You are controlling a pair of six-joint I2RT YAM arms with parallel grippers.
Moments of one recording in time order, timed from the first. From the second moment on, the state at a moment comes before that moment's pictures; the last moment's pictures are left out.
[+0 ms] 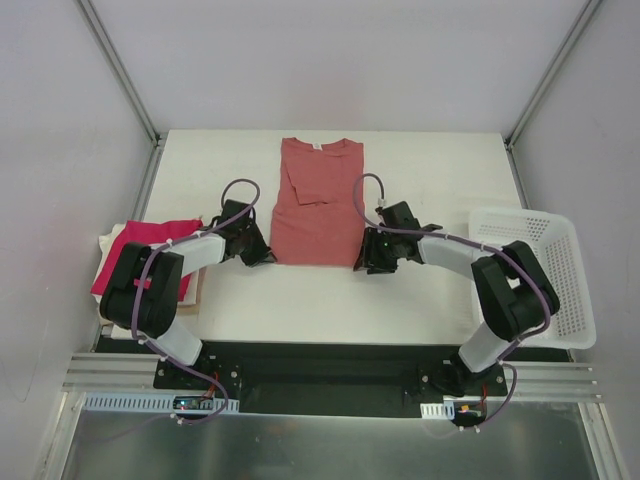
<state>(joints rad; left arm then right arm) -0.29 1.59 0.75 -0.18 0.21 -0.81 0.51 1.63 0.86 -0.28 -0.28 0.58</state>
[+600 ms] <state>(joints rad) -0.32 1.19 0.49 -0.19 0.25 -0.83 0.60 1.48 0.78 -0.26 -0.30 0.56</state>
